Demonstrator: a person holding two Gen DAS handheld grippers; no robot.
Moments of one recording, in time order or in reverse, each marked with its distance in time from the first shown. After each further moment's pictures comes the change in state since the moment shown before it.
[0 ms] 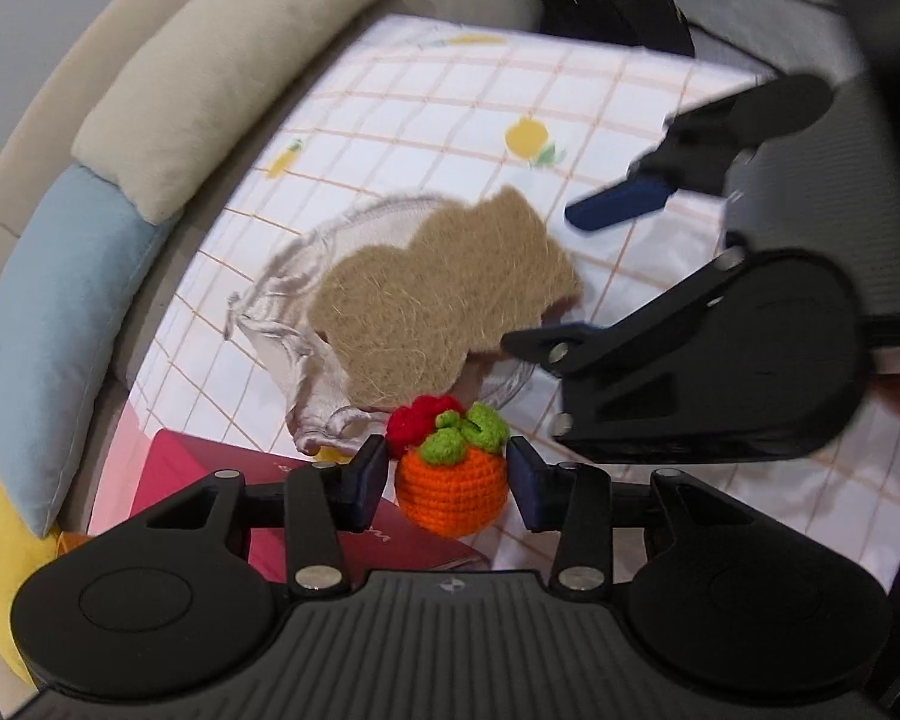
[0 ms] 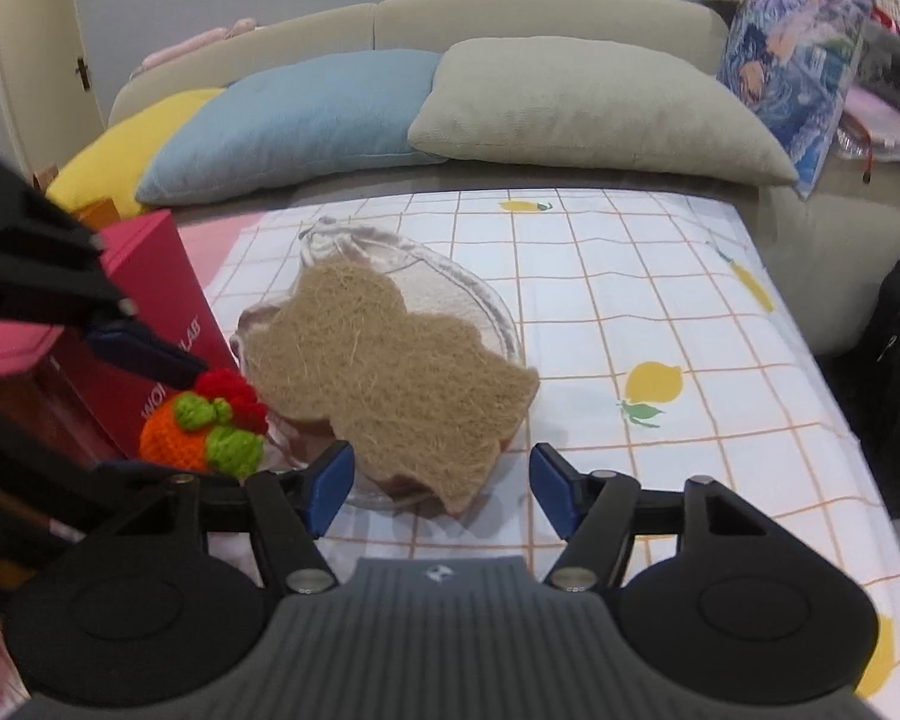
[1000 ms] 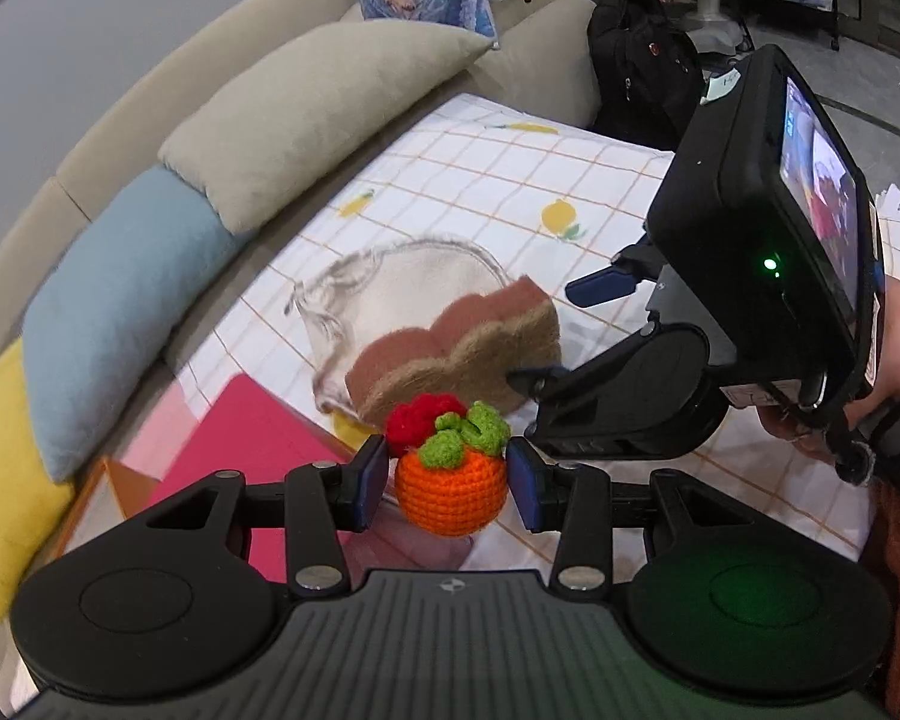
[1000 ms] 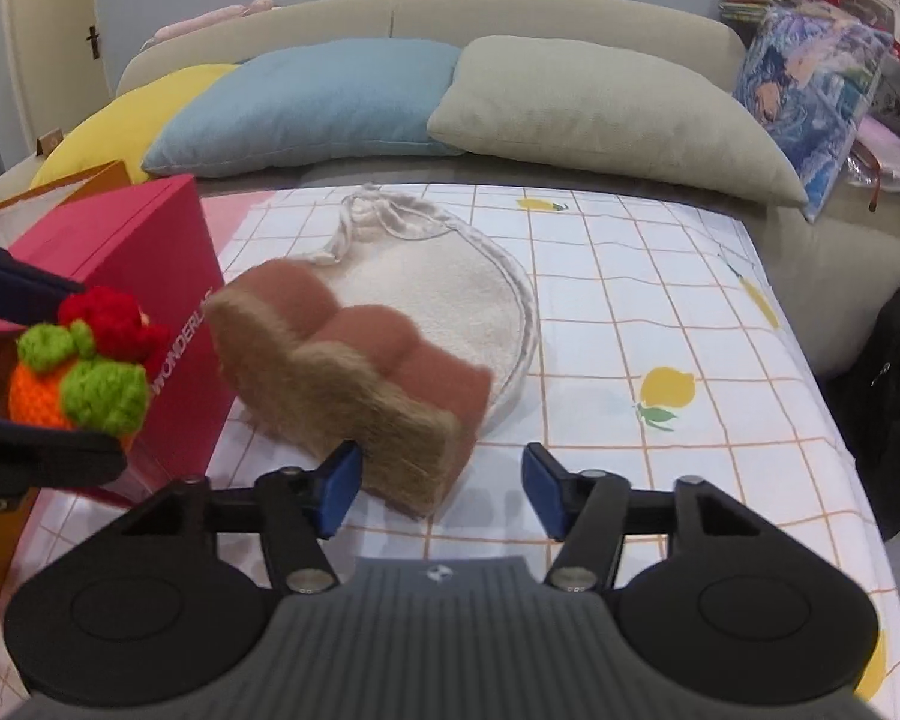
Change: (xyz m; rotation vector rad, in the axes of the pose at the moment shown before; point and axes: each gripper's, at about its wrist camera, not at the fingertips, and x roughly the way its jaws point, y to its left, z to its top) left arm -0.042 0.003 -0.029 -0.153 -0.156 0.055; right arm 0.002 0.017 -0.004 -0.071 0.007 -0.039
